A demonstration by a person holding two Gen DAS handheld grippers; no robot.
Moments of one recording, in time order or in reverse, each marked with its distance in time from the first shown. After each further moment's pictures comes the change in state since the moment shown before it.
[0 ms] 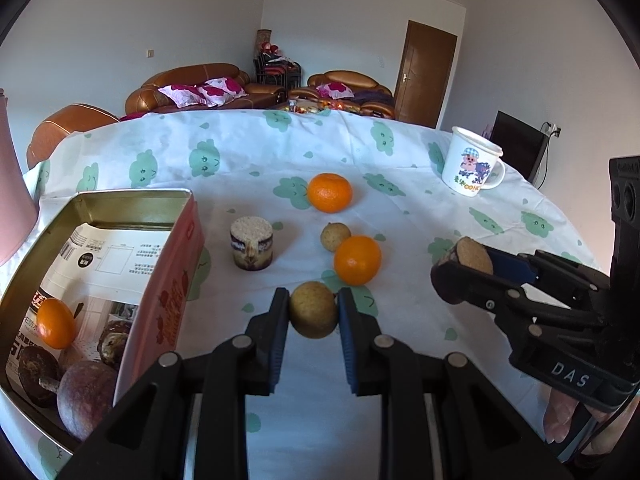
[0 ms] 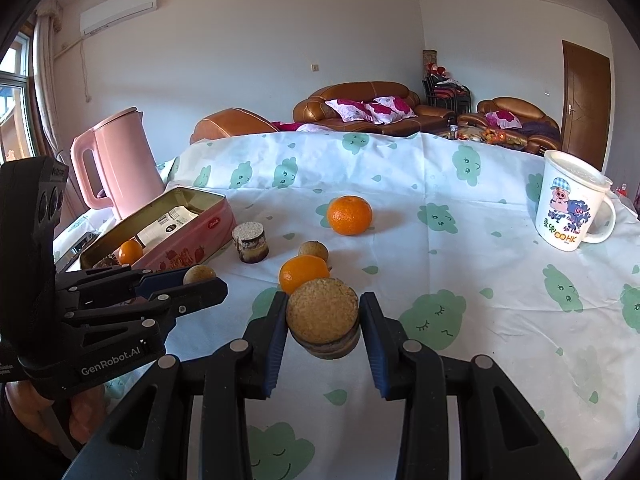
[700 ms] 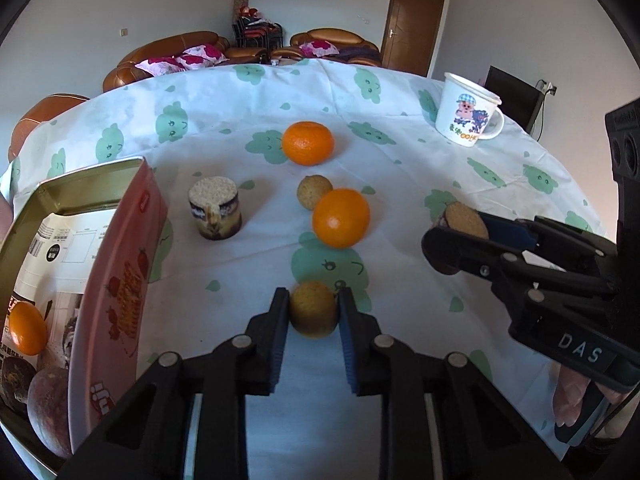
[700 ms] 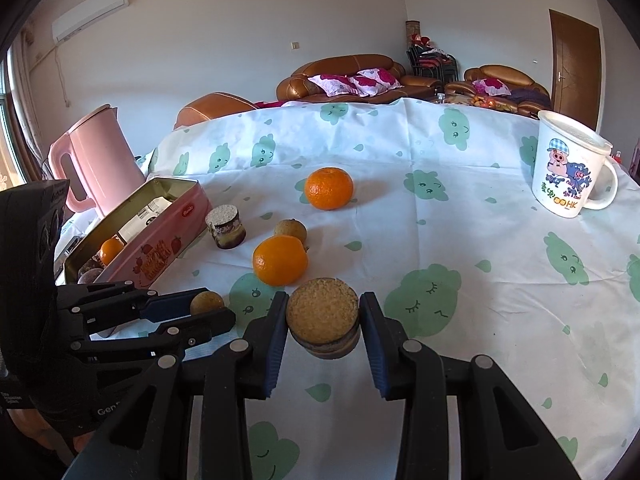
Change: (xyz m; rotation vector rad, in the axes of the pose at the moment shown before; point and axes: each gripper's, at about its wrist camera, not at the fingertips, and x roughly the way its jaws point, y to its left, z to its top) left arm 0.029 -0.014 -0.005 0.058 0.163 -0.025; right arm 0.018 -0.013 0.000 0.076 0.100 -0.016
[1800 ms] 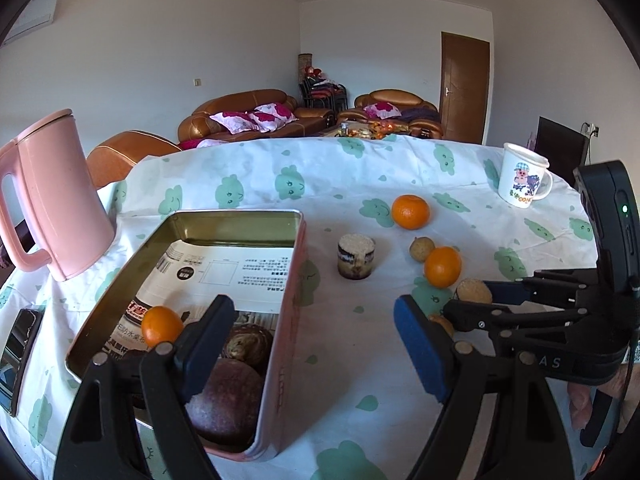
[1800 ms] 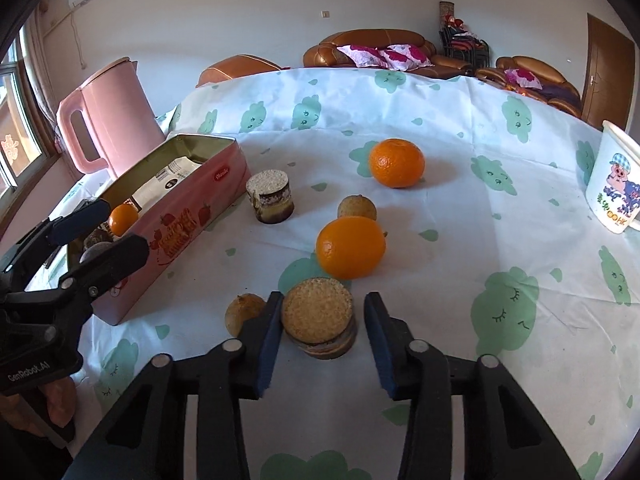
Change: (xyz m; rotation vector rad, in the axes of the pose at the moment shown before) left arm -0.064 0.044 -0.016 -0.045 -0.243 0.248; right arm 0.037 0.037 0.006 -0.073 0.126 0.069
